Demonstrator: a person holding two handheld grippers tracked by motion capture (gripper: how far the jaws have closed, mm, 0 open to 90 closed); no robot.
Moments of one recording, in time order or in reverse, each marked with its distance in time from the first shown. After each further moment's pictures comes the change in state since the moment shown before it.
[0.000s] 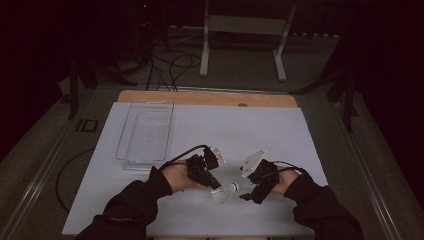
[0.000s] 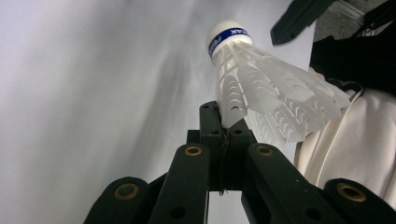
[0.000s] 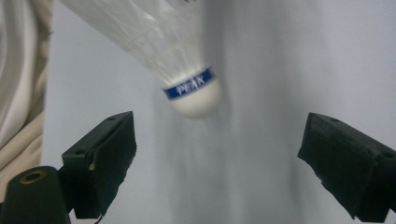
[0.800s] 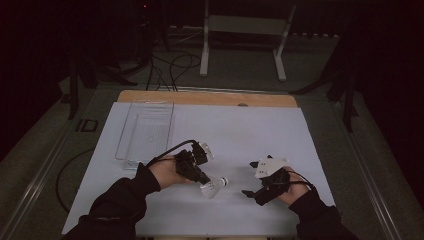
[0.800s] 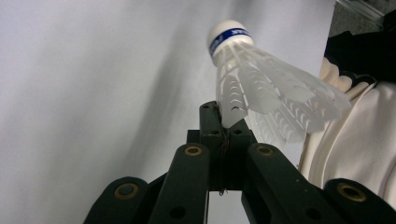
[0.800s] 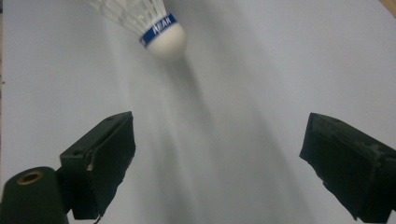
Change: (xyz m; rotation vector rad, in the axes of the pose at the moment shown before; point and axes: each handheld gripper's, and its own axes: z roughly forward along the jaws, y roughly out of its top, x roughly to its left) left arm 0.006 -0.015 -0.025 0.011 0.044 -0.029; right arm 0.021 -0.029 -0.013 -0.207 -0.228 0.149
